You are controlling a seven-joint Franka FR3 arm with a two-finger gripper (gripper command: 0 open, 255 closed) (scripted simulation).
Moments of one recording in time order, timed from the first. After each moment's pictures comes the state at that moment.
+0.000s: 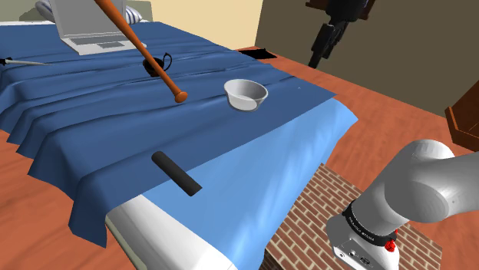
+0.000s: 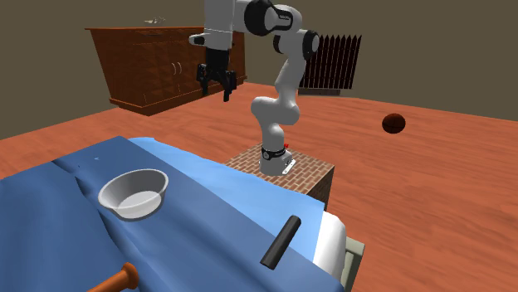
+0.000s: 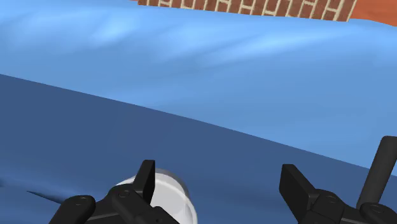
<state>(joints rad) 0.02 -0.75 0.01 -2.26 -0.09 1.62 -0.16</state>
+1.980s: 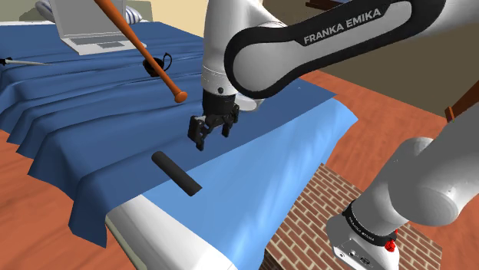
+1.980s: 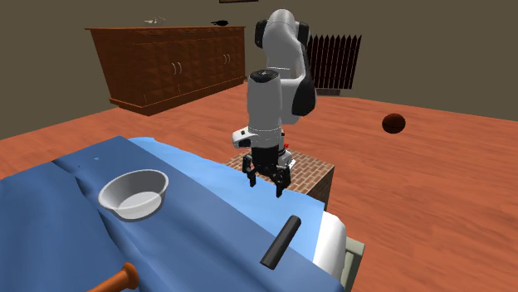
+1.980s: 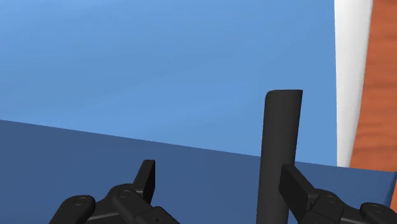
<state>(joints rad) 0.15 -0.16 0.42 -2.29 0.11 2.17 0.40</state>
